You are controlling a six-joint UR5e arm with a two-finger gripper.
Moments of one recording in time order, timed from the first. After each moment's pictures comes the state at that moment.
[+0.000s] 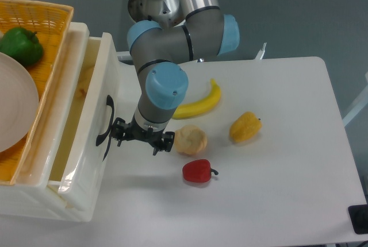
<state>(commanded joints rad) 2.30 -1.94 -1.59 -1.22 1.26 0.44</state>
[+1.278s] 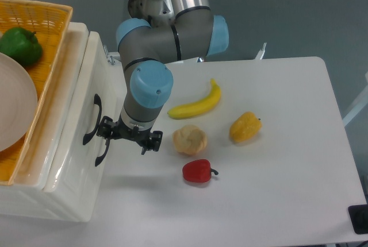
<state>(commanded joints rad) 2.27 -1.93 -1.59 -1.22 1.26 0.41</state>
